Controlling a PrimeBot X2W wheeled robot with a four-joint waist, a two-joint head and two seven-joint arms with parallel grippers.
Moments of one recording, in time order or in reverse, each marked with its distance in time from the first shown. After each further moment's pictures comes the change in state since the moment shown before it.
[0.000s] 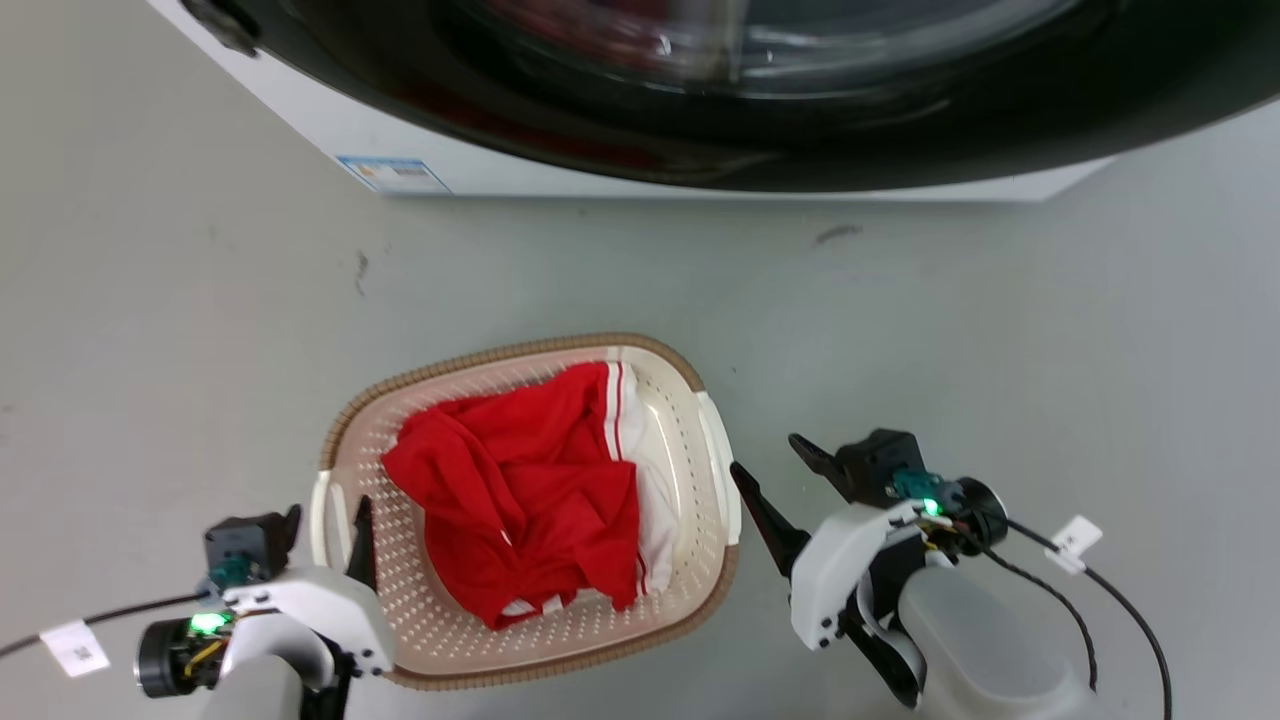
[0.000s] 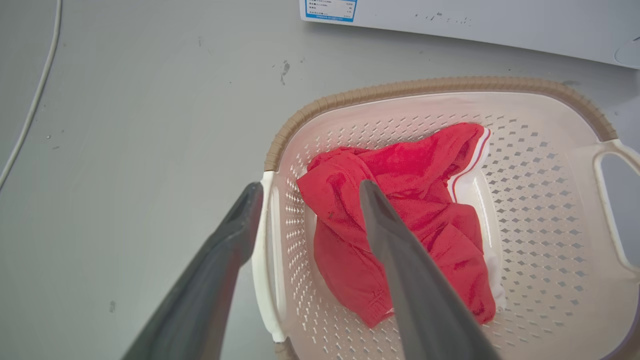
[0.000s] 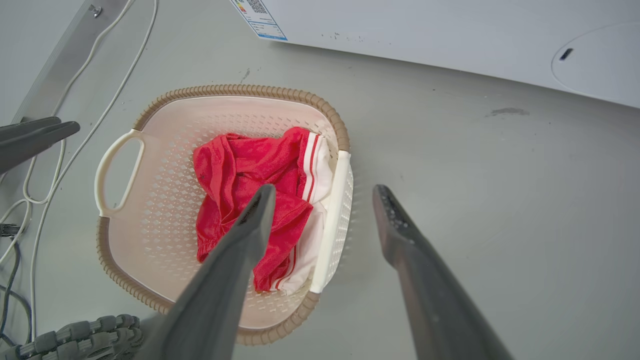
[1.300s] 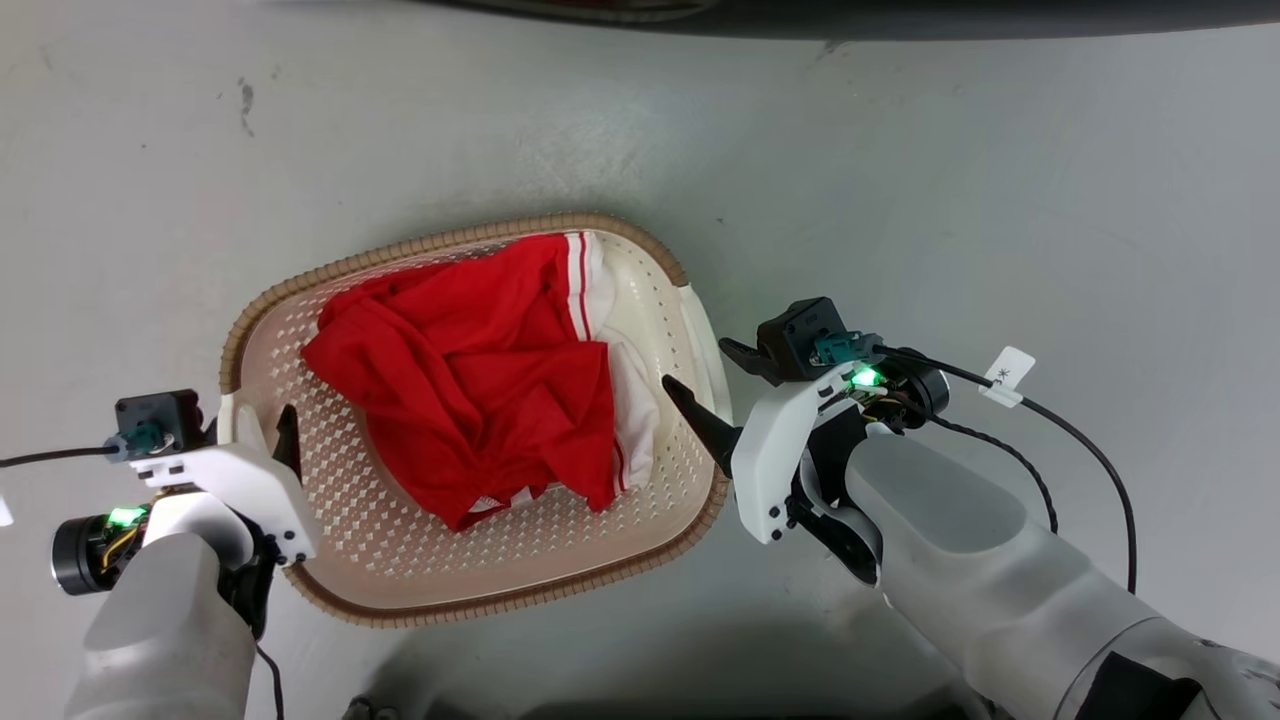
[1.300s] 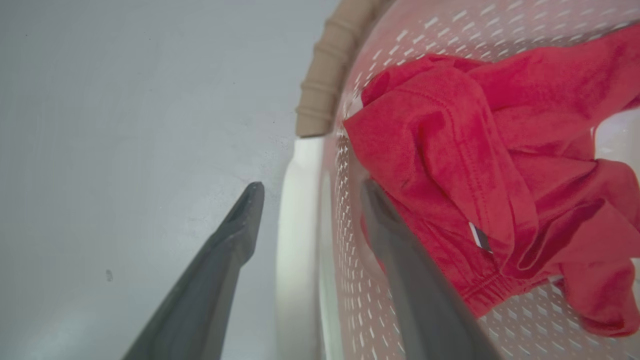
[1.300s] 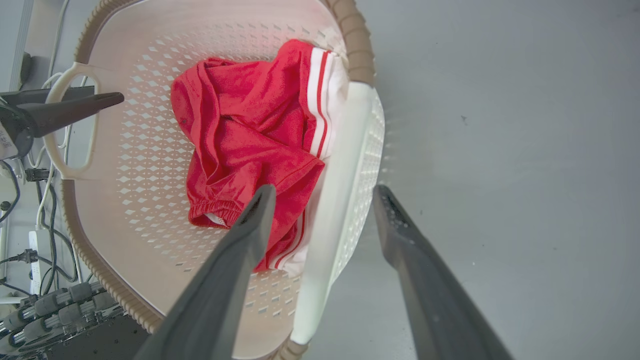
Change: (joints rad) left arm -0.330 0.146 -0.107 0.345 -0.136 -0.026 0.057; right arm -0.373 0.000 0.524 0.149 0.481 0.000 0.055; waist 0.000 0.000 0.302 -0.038
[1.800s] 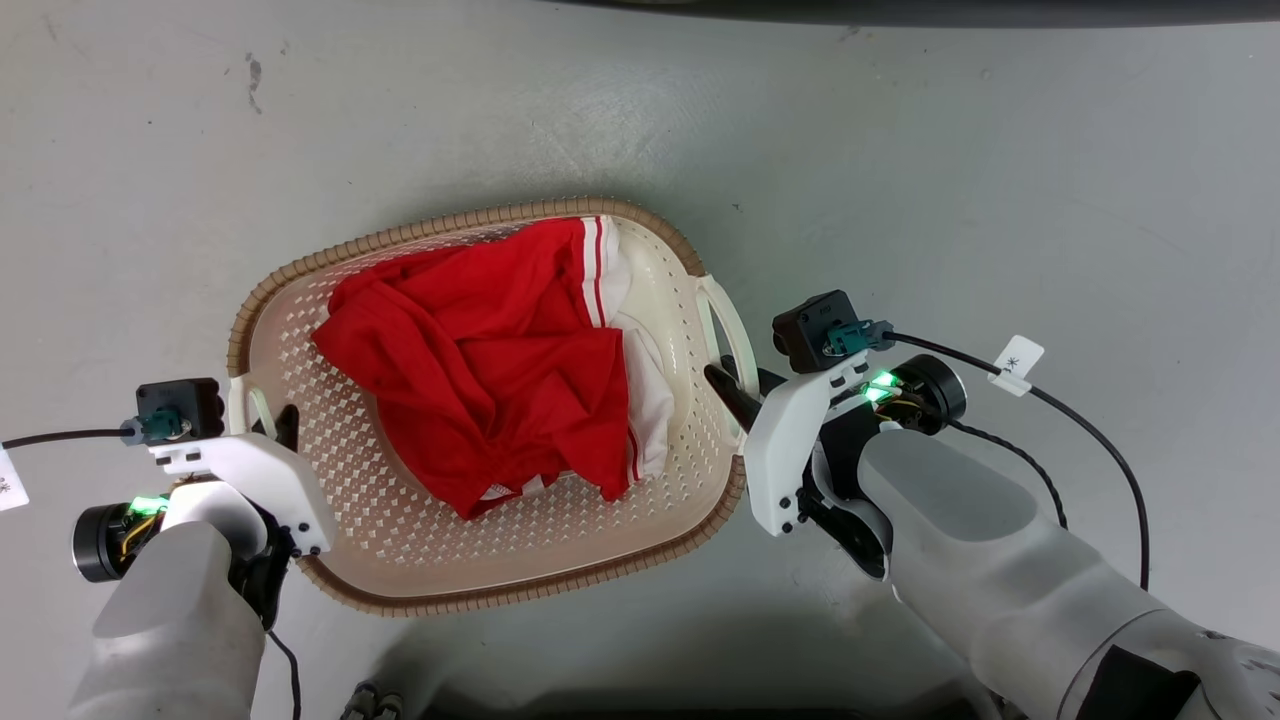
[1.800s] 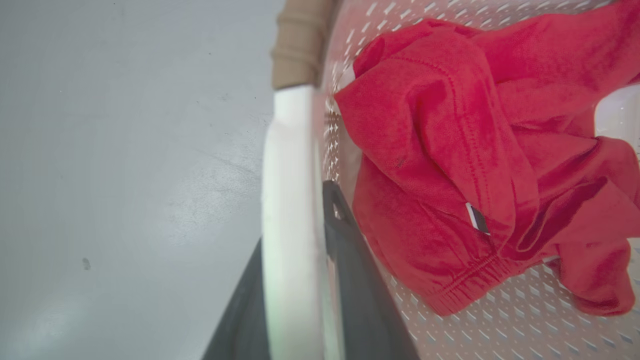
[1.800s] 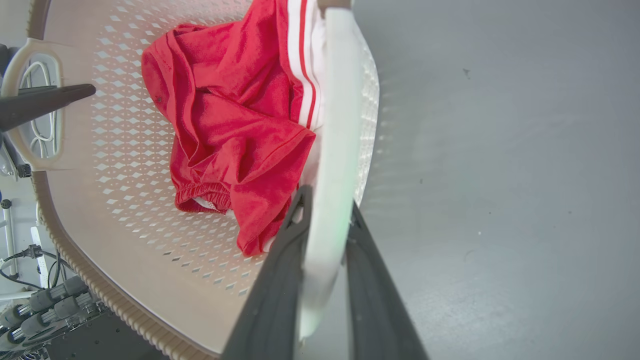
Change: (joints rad) left arm -0.026 -0.005 -0.117 0.009 -0.102 -0.001 0.039; right arm -0.021 -0.005 0.057 0.042 0.102 -0.002 0.047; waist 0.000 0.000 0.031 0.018
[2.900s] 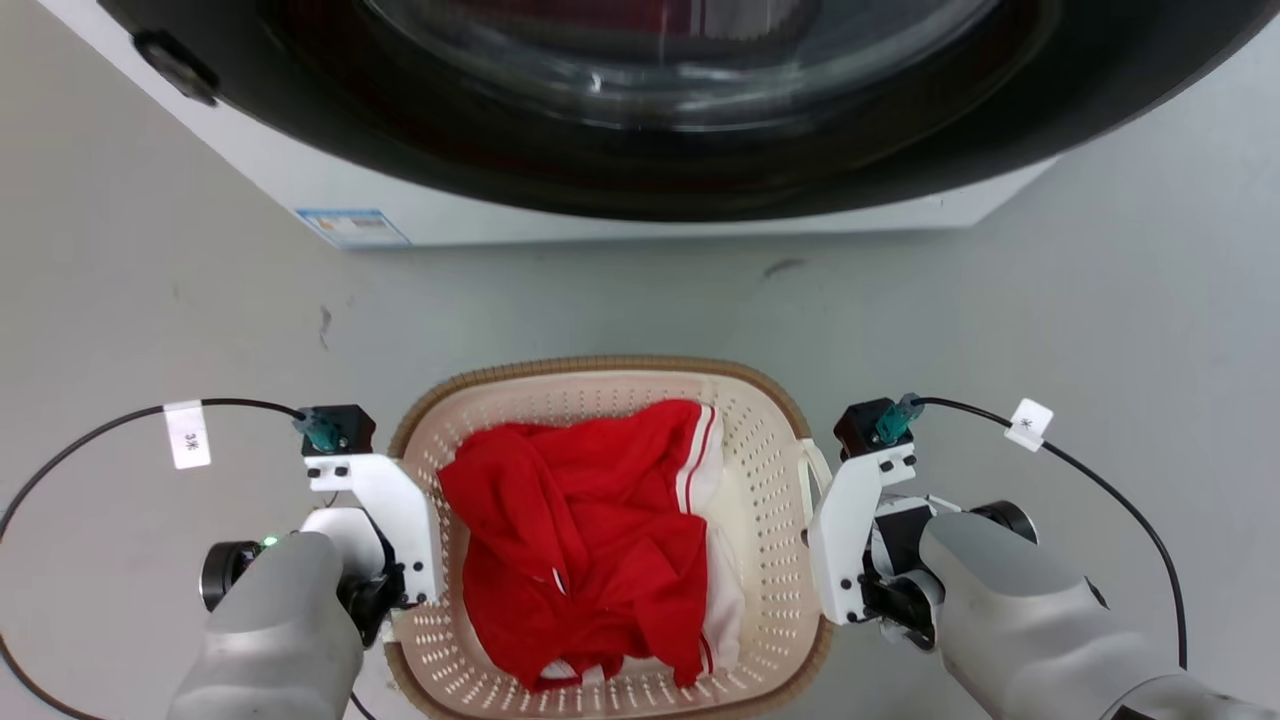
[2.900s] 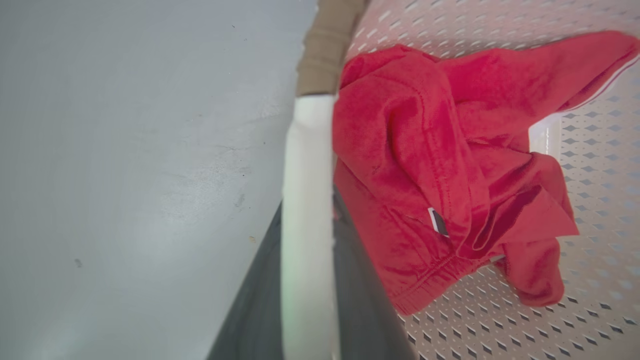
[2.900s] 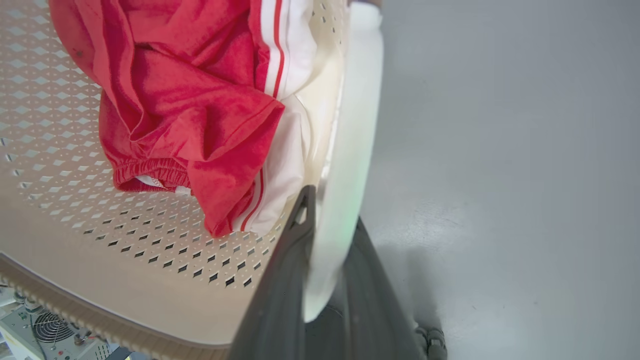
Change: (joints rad) left arm -0.016 -0.089 -0.307 0.037 -0.205 0.004 0.369; right arm 0.097 -0.011 0.070 0.159 0.231 -0.006 0.350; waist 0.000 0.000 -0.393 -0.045
